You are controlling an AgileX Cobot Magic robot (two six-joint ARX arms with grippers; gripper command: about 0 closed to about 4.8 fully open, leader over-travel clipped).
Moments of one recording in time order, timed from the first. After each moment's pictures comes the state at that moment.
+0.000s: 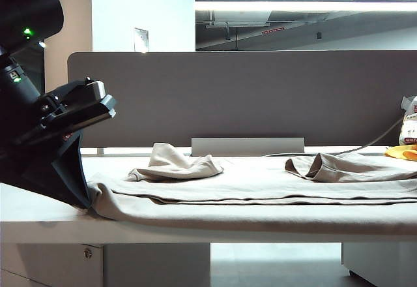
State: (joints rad) left arm -0.53 1.29 0.55 -0.17 0.11 -0.36; right arm -0.29 1.17 0.41 -0.21 -0.40 0.29
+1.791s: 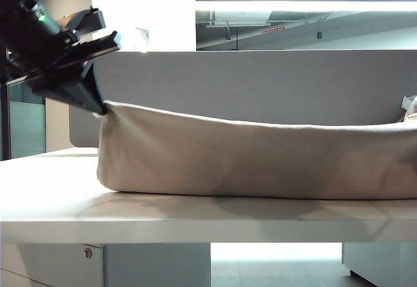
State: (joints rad) left arm -0.38 1.30 0.81 -0.15 0.07 -0.14; right arm -0.26 1.19 0.65 -0.11 -0.49 0.37
